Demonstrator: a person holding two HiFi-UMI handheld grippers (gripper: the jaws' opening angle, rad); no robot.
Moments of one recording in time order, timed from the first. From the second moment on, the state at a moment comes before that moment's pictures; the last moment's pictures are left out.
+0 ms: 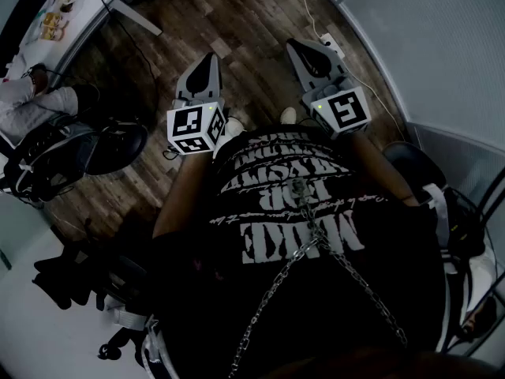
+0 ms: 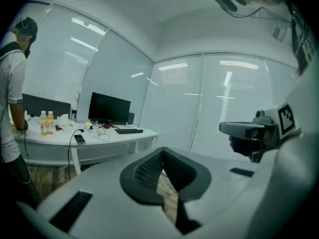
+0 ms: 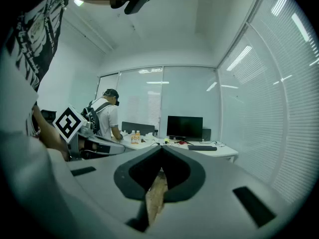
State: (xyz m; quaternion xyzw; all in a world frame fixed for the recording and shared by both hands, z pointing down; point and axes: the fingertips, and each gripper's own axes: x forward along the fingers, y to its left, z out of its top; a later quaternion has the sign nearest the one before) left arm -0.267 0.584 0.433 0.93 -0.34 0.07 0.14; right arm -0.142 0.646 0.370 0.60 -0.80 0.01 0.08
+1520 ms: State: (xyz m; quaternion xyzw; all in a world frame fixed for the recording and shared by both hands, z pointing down) left arm -0.246 0.440 0.463 0.91 -0.38 0.07 0.16; right arm -0.102 0.498 0.406 0.59 -0.80 0.05 0.09
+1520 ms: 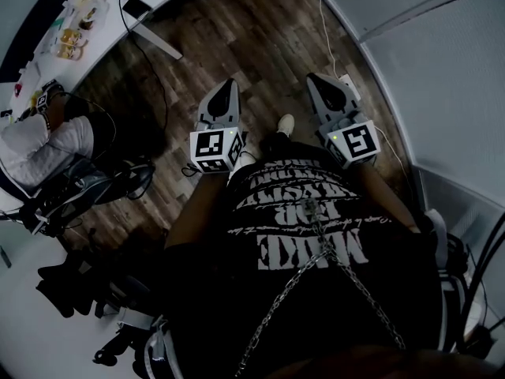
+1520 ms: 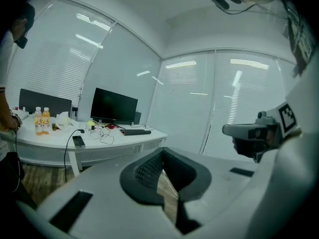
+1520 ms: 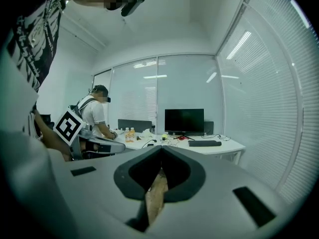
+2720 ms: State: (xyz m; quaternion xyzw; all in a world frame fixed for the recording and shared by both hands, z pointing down) left arm -0.120 0.373 0.457 0.90 -0.40 0.11 0.14; right arm 0.010 0.416 0.389 0.53 -0.85 0.03 0.04
